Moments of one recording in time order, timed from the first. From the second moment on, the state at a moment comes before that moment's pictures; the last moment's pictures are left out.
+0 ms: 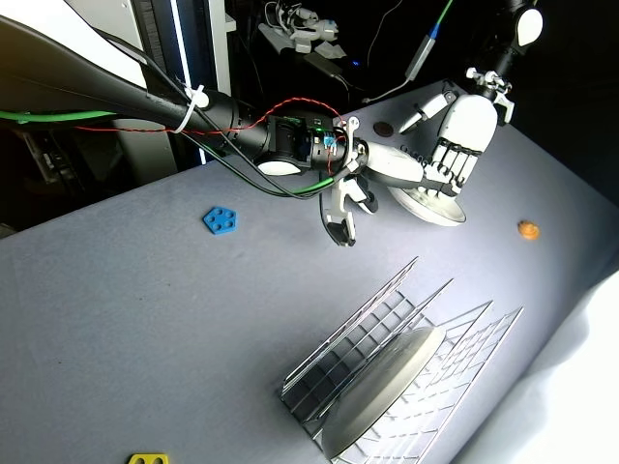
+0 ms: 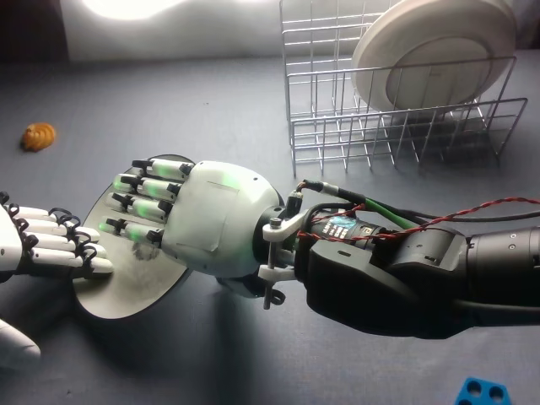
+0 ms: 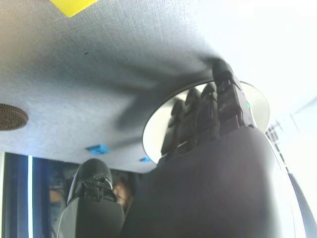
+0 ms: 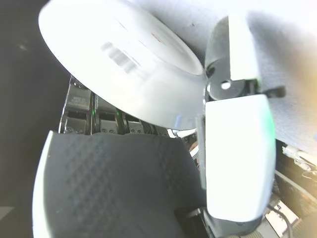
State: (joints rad) left arm 0.87 -0.89 1.46 1.37 -0.83 -0.27; right arm -0.45 -1.62 1.22 0.28 0.47 -1.86
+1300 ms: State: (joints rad) left arm 0.58 -0.86 1.45 1.49 -0.85 -0.31; right arm -0.48 -1.57 1.14 0.27 0.59 -1.86
